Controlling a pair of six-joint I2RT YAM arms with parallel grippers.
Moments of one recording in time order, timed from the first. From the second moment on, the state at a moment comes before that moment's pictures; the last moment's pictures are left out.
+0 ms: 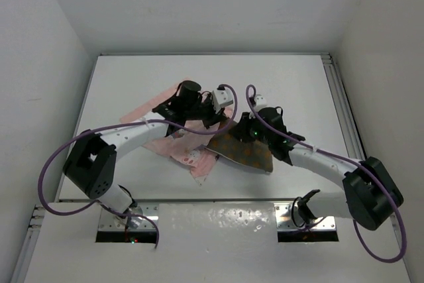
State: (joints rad) left arm -0.64 1.56 1.06 -0.03 0.50 0.41; right arm 0.59 1.27 0.57 0.20 -0.14 0.47
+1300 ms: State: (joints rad) left arm -0.72 1.38 0.70 -0.29 0.43 1.06; right arm 0.40 1.32 0.69 -0.27 -0.09 0.20
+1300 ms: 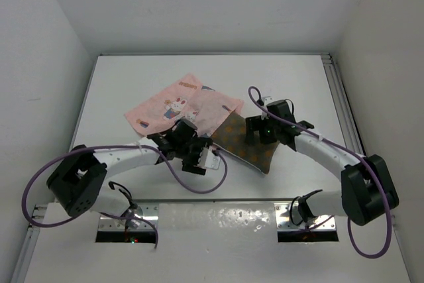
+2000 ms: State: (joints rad) left arm -0.86 1.53 0.60 -0.04 0.26 1.37; right arm 0.38 1.36 0.58 -0.08 -0.18 0.30
